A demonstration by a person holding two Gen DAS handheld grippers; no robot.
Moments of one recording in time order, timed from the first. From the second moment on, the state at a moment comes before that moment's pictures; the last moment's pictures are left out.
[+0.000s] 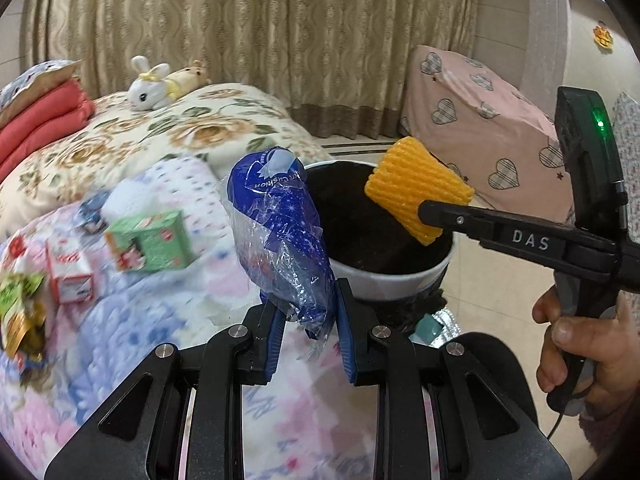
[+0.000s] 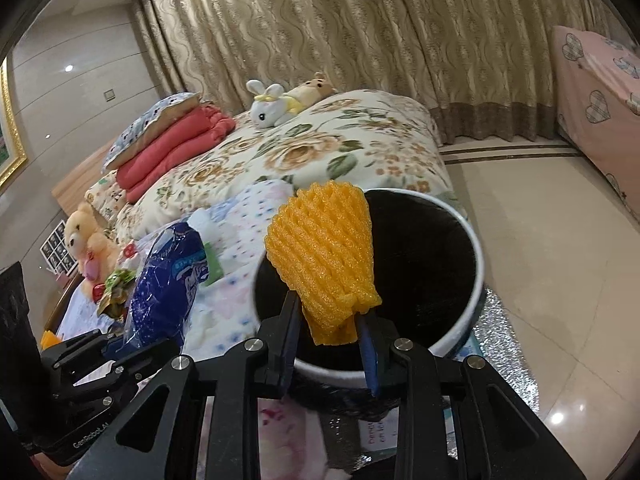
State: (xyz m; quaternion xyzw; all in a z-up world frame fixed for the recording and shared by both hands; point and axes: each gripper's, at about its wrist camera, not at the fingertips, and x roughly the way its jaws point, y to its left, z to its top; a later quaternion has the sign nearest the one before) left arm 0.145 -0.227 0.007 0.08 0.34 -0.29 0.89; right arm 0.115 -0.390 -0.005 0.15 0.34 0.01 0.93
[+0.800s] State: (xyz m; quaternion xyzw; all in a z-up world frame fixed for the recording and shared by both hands) left arm 0.180 -0.283 0.002 0.09 0.37 -0.33 0.86; right arm 0.136 -0.430 -0.017 0.17 0.36 0.00 0.92
